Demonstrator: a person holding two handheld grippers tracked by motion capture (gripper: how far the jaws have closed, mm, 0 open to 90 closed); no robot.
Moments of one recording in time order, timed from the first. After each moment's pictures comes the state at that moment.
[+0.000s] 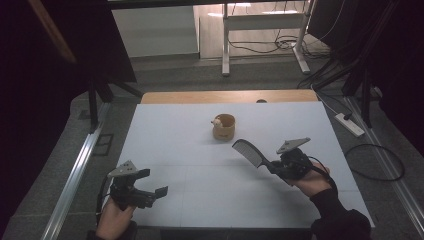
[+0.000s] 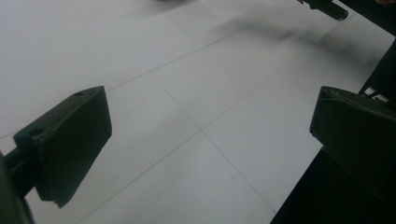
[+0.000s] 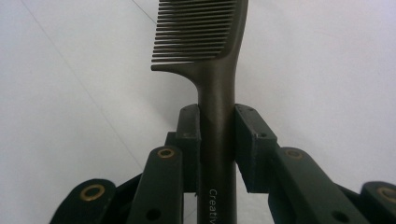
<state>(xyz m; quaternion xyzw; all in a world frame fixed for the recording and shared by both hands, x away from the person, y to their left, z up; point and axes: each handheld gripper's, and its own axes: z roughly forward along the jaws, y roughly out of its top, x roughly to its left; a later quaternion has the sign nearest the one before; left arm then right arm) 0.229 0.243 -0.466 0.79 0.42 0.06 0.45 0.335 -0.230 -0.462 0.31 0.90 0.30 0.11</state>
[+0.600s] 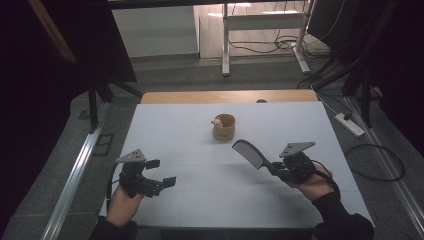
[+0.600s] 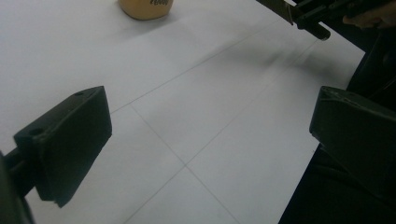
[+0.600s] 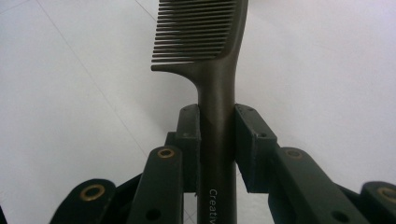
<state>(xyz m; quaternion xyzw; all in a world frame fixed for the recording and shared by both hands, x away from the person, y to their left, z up) 0.260 0.228 -0.455 0.79 0.40 0.03 0.47 0.321 -0.234 -0.456 0.29 0.89 0.32 0.12</state>
